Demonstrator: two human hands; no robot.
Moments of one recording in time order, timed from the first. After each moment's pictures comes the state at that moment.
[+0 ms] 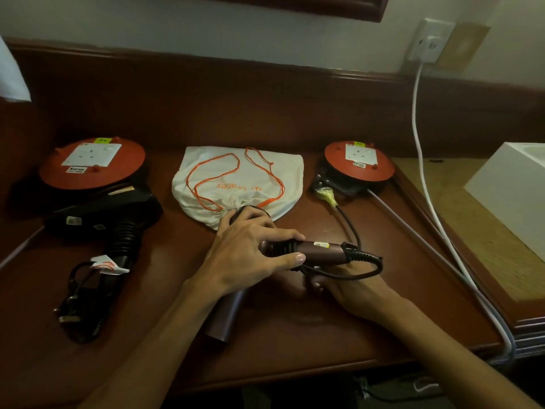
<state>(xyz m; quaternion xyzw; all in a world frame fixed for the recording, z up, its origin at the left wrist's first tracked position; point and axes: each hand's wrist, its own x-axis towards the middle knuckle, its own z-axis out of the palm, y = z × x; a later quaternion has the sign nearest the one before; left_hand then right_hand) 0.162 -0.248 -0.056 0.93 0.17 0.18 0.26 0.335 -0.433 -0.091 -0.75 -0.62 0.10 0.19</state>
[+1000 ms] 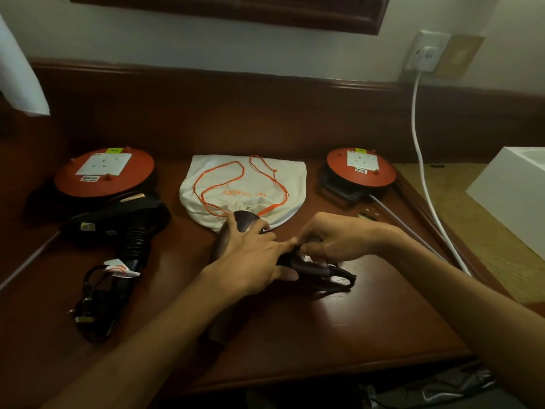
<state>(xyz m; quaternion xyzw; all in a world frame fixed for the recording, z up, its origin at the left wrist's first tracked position) 0.172 -0.255 -0.033 0.98 0.16 -0.10 0.02 0.335 -0.357 0.008 -0.72 -0.61 0.32 0.06</state>
